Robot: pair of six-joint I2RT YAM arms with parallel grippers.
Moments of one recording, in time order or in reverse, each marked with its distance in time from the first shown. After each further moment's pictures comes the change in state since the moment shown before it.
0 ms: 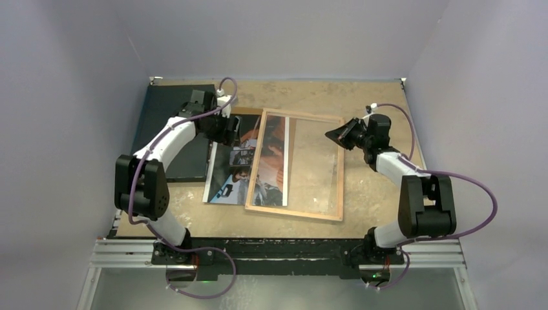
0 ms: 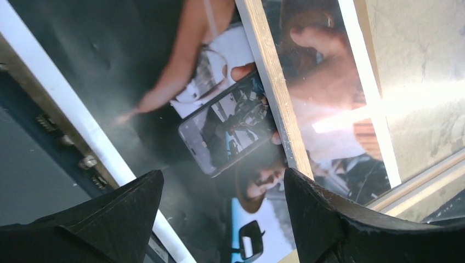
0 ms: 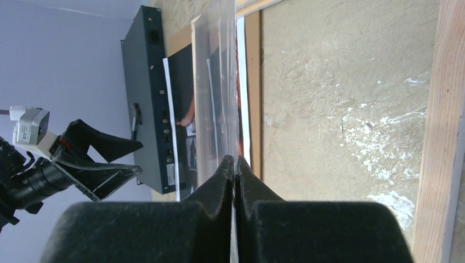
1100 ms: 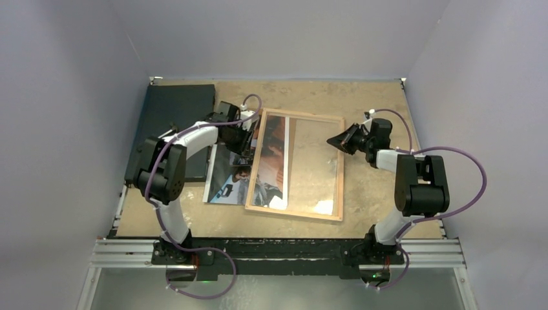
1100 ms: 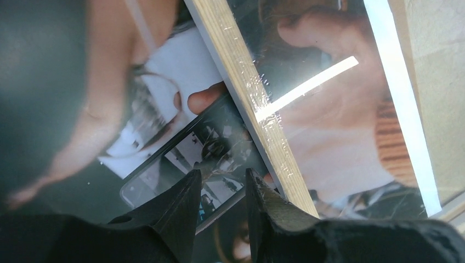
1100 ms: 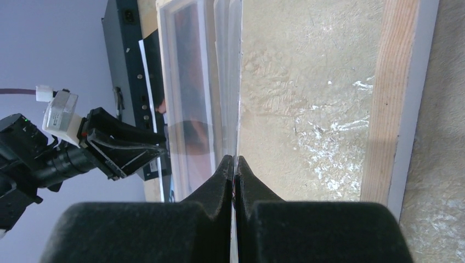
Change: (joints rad) left arm -0.139 0.192 -0.056 0.172 -0.039 -0.008; right arm -0.080 0.203 -0.002 0.095 -0.154 -0.079
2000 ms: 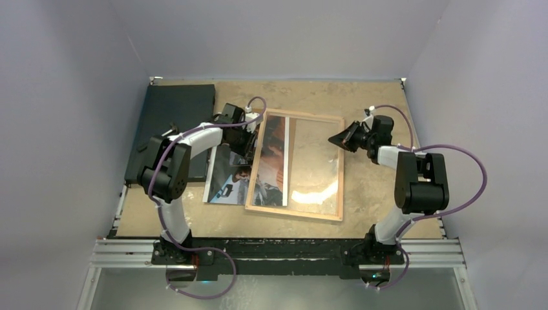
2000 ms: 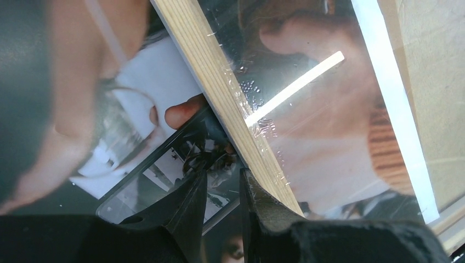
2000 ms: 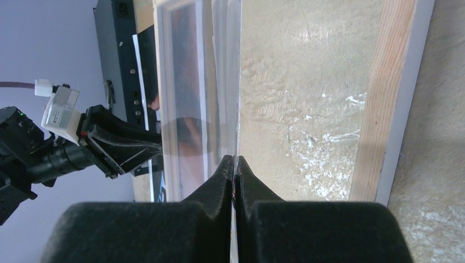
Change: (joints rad) left arm -0.036 0.036 0.000 0.034 0.000 -0.018; right arm -0.023 0.020 0.045 -0.049 -0.029 -0.077
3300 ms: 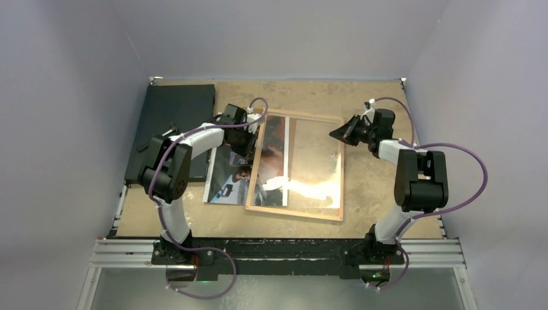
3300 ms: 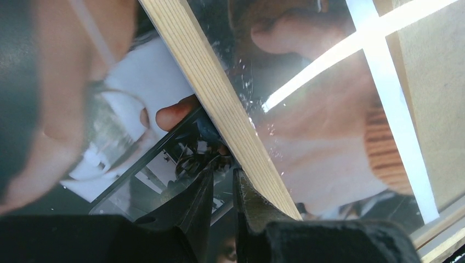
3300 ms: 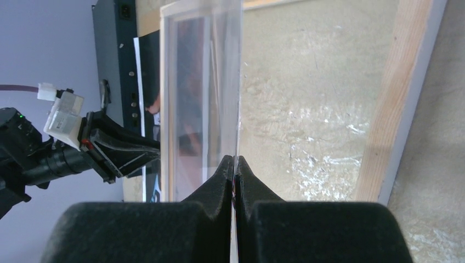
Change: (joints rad) left arm -0.017 0.002 0.000 0.000 -0.007 0.000; right arm -0.004 0.024 0.086 -0.064 -0.003 -0.068
